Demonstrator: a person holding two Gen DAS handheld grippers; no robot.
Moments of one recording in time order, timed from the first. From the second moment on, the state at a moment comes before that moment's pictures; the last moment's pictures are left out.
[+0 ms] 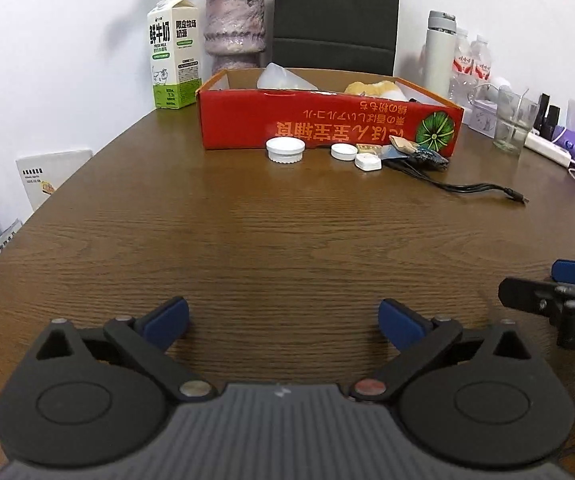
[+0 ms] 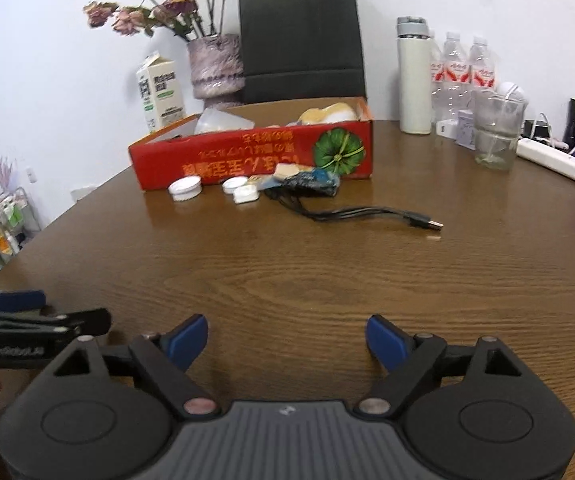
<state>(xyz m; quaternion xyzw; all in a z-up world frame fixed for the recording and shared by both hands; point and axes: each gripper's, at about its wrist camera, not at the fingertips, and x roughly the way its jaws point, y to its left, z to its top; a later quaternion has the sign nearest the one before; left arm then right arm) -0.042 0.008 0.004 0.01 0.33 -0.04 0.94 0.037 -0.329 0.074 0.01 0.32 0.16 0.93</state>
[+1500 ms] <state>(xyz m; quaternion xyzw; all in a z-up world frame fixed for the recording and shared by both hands) 0.094 0.019 0.074 -0.05 0.24 -0.13 0.96 0.178 -0.333 0.153 0.13 0.26 0.16 0.94</state>
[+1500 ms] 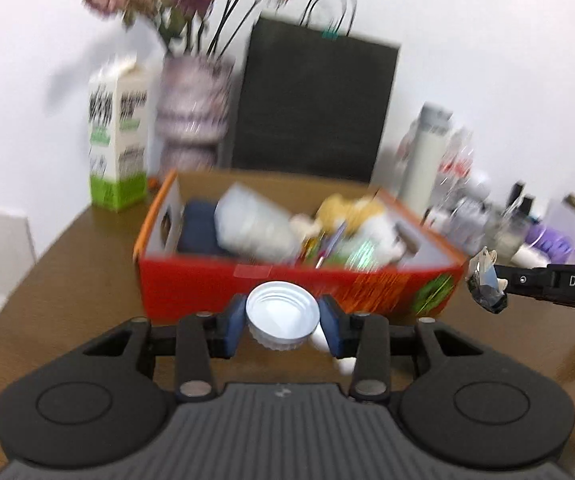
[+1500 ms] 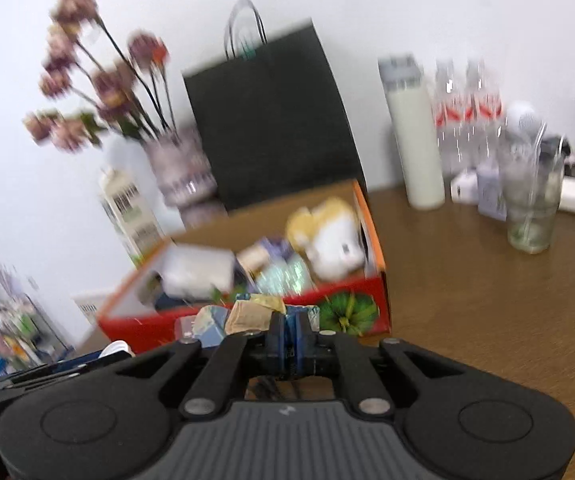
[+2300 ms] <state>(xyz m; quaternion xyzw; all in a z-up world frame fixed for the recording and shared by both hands) 0.248 -0.039 0.102 0.01 0.37 -0.10 0.93 0.341 -0.294 0.168 0.02 0.42 0.09 0.90</state>
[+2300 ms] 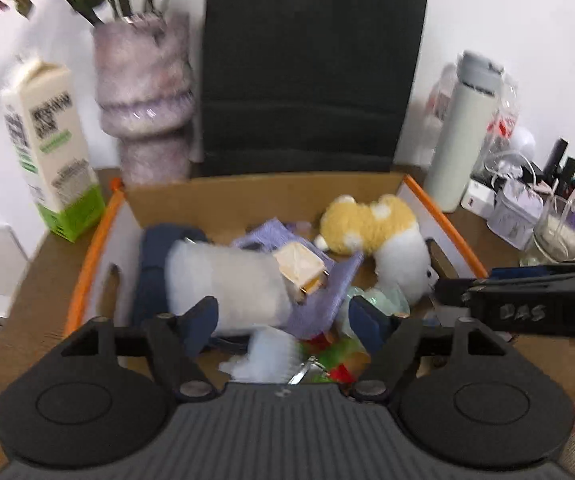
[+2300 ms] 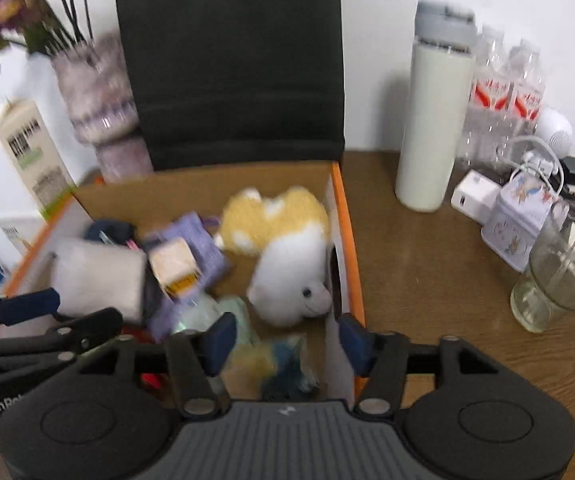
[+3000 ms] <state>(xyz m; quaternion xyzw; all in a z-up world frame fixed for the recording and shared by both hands) 0.040 0.009 0.062 -0.10 0.34 -0.11 0.93 0.143 -0.308 0.127 0.01 0.34 0.16 0.93</state>
